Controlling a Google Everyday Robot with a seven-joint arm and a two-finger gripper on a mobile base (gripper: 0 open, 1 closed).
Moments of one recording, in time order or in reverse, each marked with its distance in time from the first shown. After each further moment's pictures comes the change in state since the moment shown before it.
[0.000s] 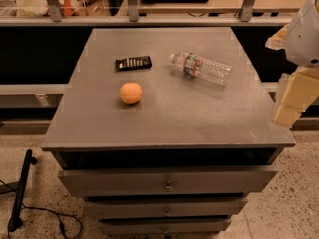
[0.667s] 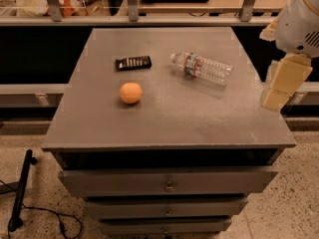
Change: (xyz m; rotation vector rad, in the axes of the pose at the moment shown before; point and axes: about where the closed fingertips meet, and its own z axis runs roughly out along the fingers) arm -0.007 -0.028 0.006 0.015 -0.003 0.020
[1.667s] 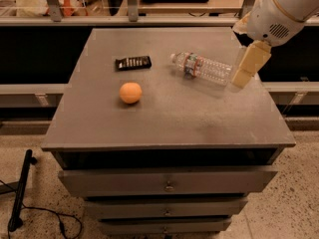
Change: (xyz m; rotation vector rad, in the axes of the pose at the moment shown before) arm -0.043 -0.069 0.053 -0.037 -0.213 0.003
